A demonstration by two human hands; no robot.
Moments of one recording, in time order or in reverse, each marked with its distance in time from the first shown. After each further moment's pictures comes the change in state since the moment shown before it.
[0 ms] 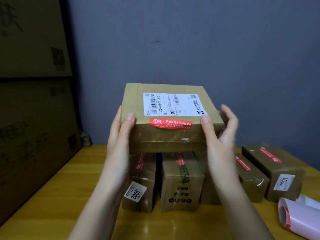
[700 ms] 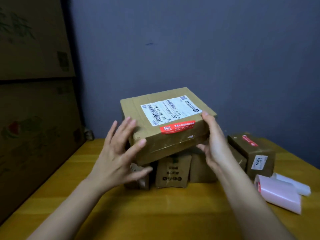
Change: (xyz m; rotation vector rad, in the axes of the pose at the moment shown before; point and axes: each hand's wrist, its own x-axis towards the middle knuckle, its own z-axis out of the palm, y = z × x) left_hand -0.025 -0.024 -0.058 1.187 -0.301 1.310; right_hand -0.013 -0.023 -0.037 0.224 -0.114 0.503
